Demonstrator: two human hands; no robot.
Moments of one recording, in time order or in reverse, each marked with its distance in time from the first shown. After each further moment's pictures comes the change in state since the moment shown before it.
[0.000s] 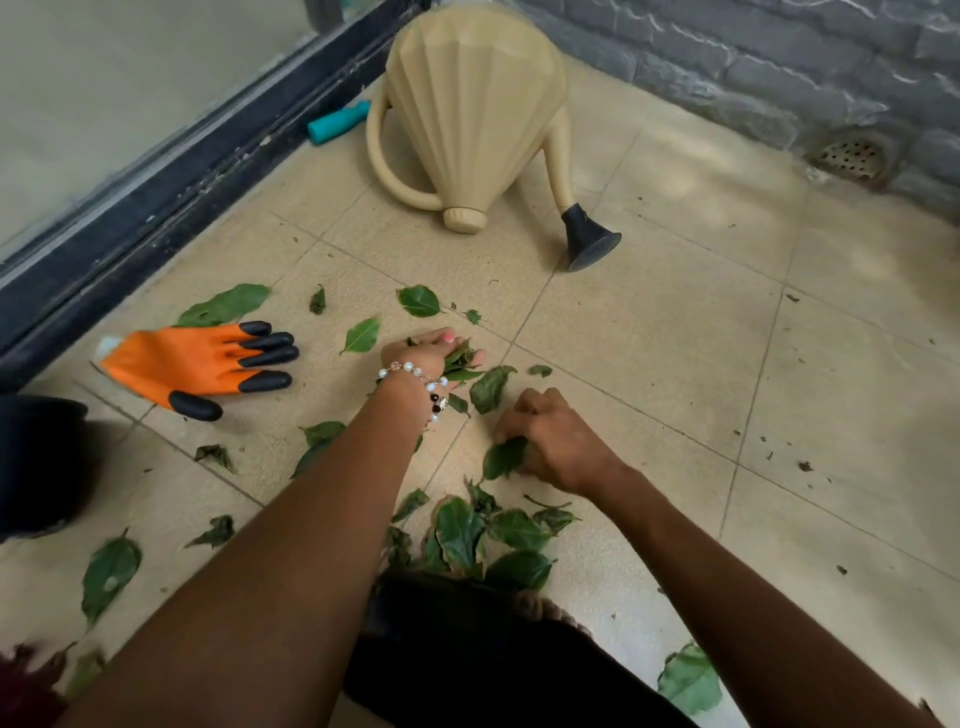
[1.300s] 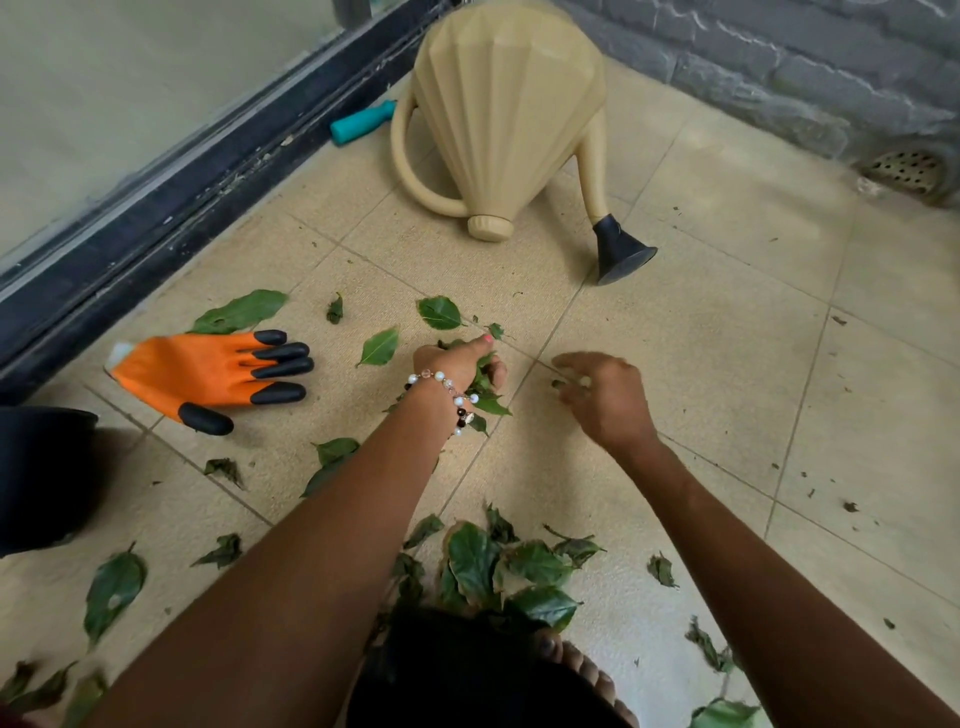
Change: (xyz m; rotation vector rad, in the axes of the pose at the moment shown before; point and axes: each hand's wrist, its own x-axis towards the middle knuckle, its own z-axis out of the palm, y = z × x) left_hand 0.002 0.008 0.013 -0.072 -0.035 -0.046; right_hand 0.044 0.033 -0.022 0.304 0.519 0.192
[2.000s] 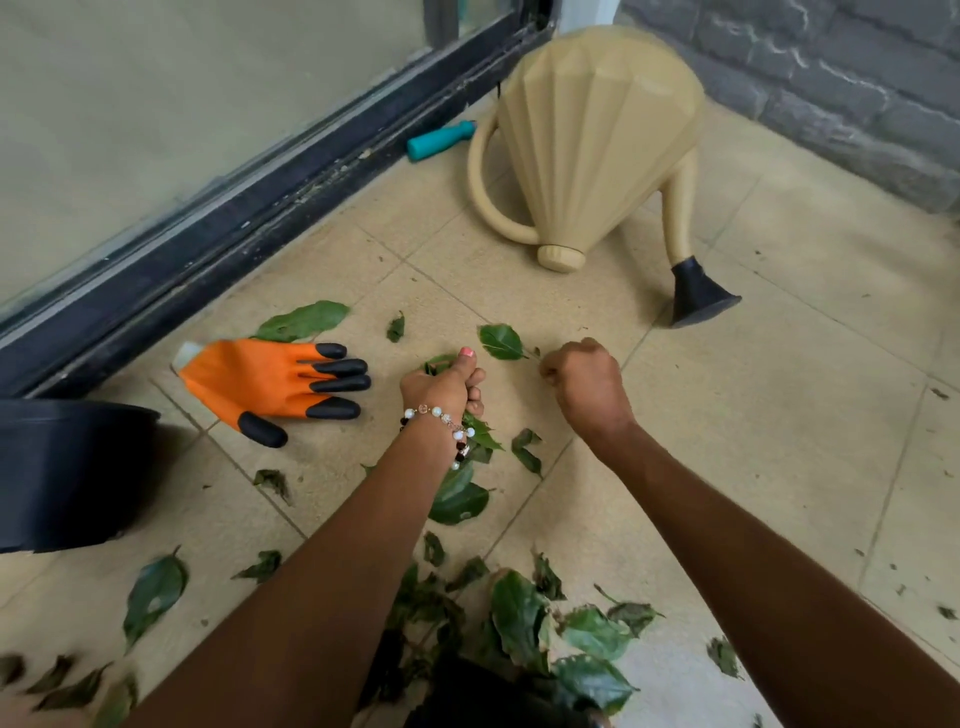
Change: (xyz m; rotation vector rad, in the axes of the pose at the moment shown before) left_hand 0.024 0.008 -0.052 -0.361 0.218 0.147; right_hand 0.069 -0.057 0.045 -0.233 -0.136 -0.162
